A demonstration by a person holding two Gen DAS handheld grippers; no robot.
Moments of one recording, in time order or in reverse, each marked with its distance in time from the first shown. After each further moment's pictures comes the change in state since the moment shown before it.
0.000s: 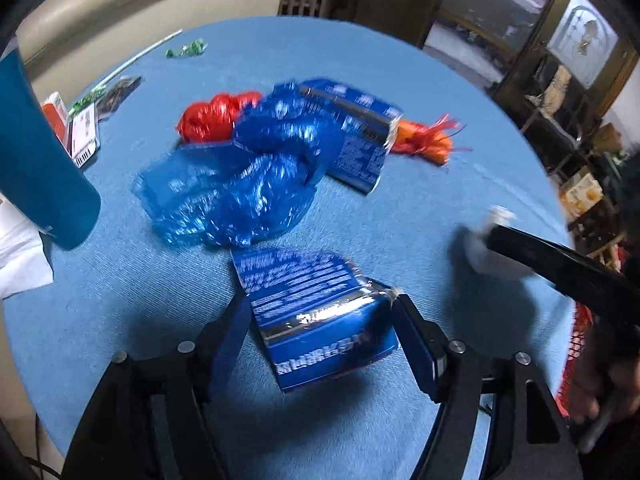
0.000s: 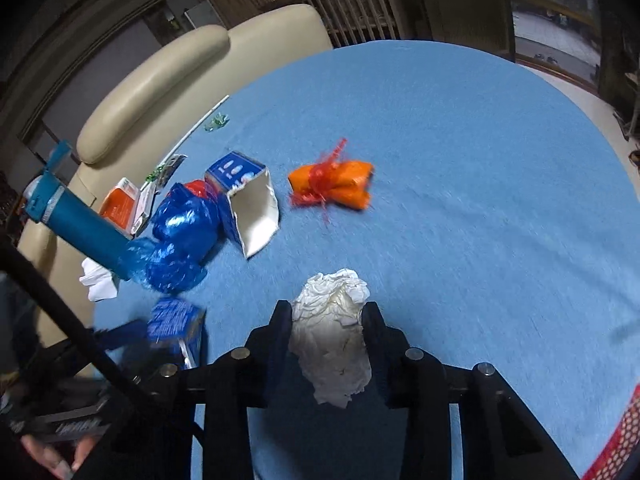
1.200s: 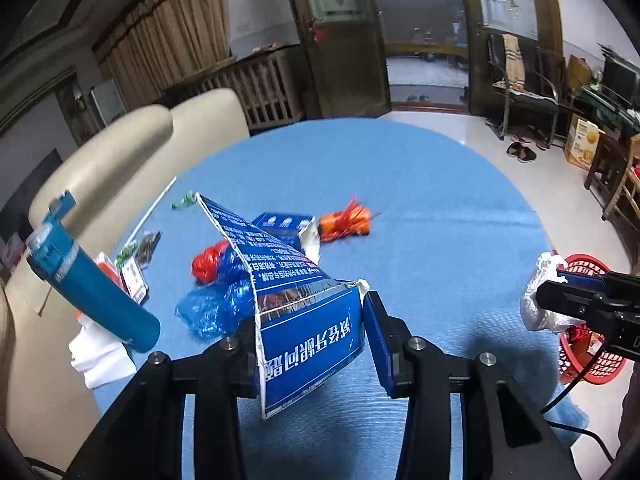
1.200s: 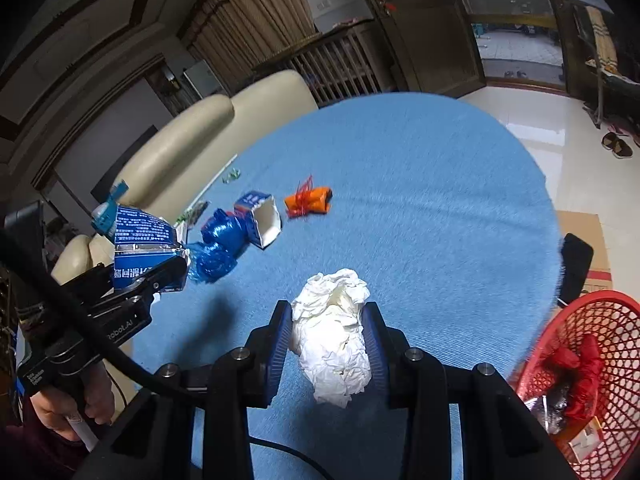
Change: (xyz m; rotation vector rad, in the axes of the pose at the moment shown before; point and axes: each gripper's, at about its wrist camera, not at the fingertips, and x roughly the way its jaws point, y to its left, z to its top) left arm -0.108 -0.112 -0.024 0.353 -0.337 0.193; right arm -0.140 -0.030 -0.080 0.087 -0.220 0.031
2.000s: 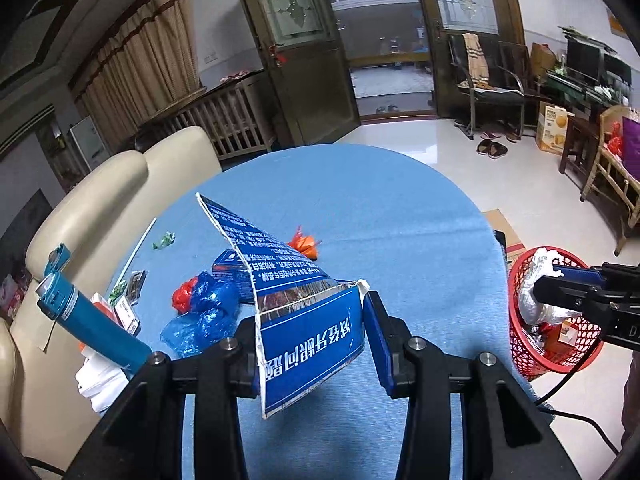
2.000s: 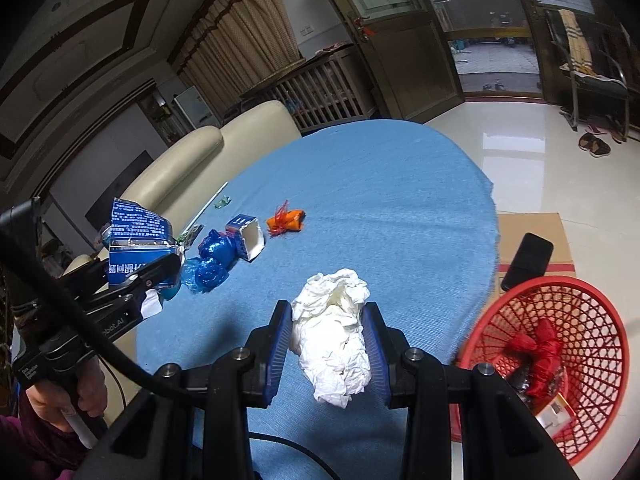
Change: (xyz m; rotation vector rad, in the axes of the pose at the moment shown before) left arm -0.038 -0.050 0.008 0.110 -0.065 -0.047; right arm -0.073 -0.032 -0.020 0.042 -0.083 -0.035
